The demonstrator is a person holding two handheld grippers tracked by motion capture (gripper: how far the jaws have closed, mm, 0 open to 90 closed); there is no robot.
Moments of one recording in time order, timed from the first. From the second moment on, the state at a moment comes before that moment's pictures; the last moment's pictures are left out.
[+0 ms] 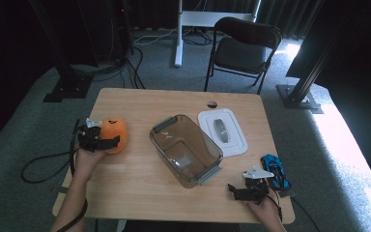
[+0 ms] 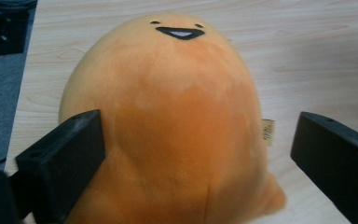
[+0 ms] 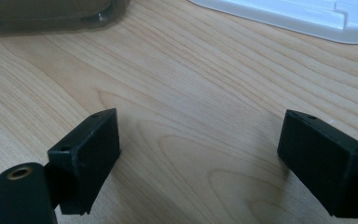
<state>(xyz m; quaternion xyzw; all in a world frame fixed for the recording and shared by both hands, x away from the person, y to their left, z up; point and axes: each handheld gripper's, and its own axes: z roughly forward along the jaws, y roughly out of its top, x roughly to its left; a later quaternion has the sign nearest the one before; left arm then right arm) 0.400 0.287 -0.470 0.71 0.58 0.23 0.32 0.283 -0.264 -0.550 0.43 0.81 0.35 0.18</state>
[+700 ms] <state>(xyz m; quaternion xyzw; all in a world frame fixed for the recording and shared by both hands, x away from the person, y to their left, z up) 0.391 0.290 -0.488 0.70 0.60 0.25 0.31 0.283 -0.264 -0.550 0.43 0.81 0.35 0.18</state>
